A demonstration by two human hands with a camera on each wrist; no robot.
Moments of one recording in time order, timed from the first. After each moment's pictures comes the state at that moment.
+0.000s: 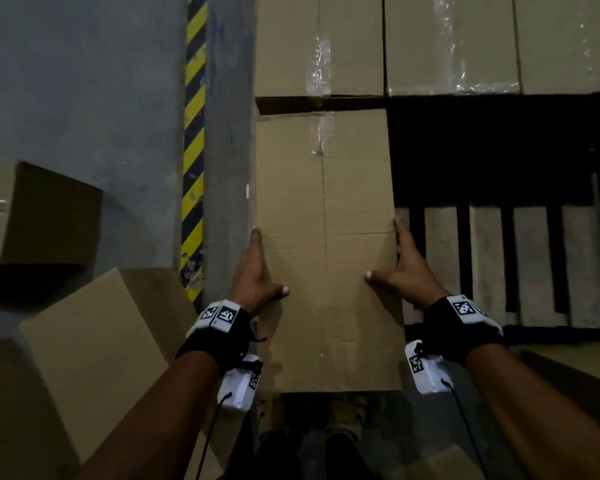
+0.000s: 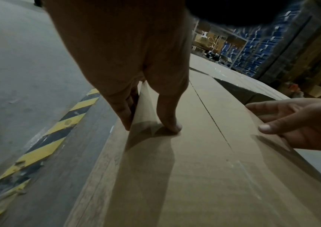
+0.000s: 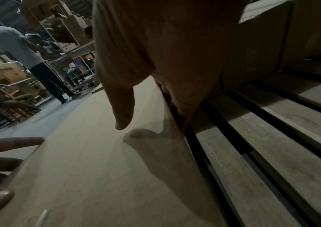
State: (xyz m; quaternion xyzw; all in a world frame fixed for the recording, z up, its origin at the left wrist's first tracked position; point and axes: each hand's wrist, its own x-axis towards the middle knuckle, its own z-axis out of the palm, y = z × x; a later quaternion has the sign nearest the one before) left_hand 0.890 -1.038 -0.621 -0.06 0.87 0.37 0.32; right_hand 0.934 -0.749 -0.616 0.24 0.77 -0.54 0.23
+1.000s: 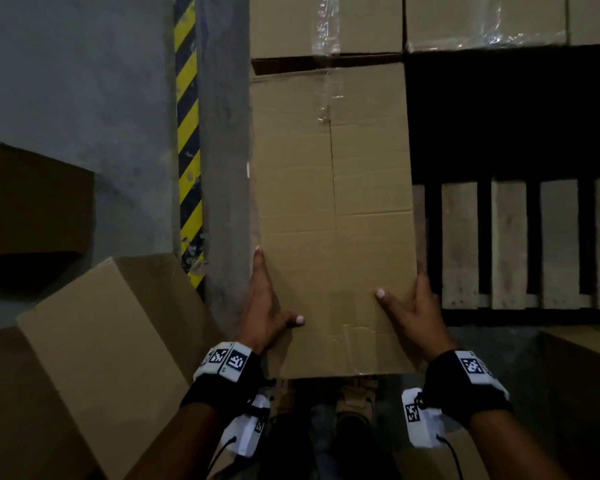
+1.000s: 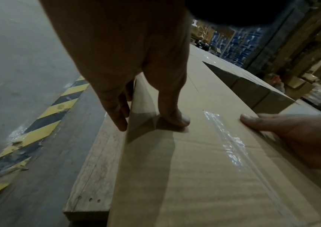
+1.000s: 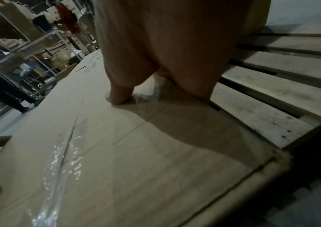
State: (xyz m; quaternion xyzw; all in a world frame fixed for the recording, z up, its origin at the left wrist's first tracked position) left_hand 0.946 -1.040 -0.631 -0.09 0.84 0.42 0.34; right_hand 1.017 -0.782 -0.644 0.35 0.72 -0.57 0.16
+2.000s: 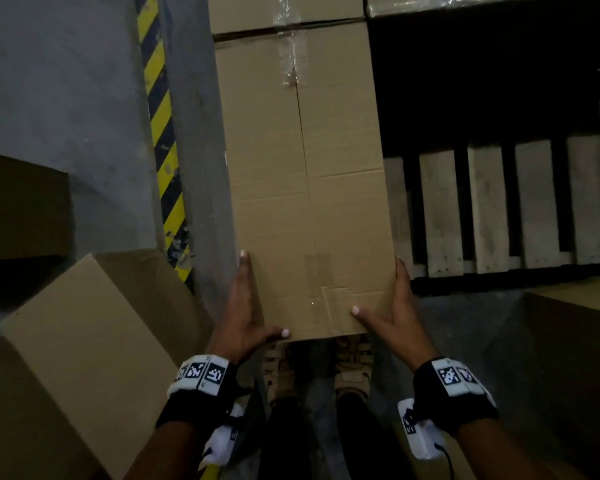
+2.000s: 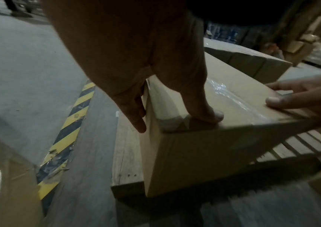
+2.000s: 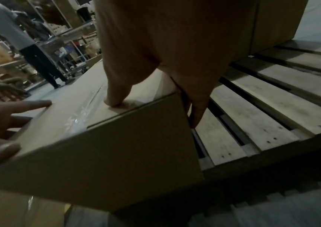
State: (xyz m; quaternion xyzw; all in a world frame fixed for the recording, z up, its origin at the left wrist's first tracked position) left_hand 0.992 -1.074 -0.641 0.06 0.86 0.38 0.34; right_hand 1.085 -0.796 -0.645 0.28 0.77 -0.55 0.18
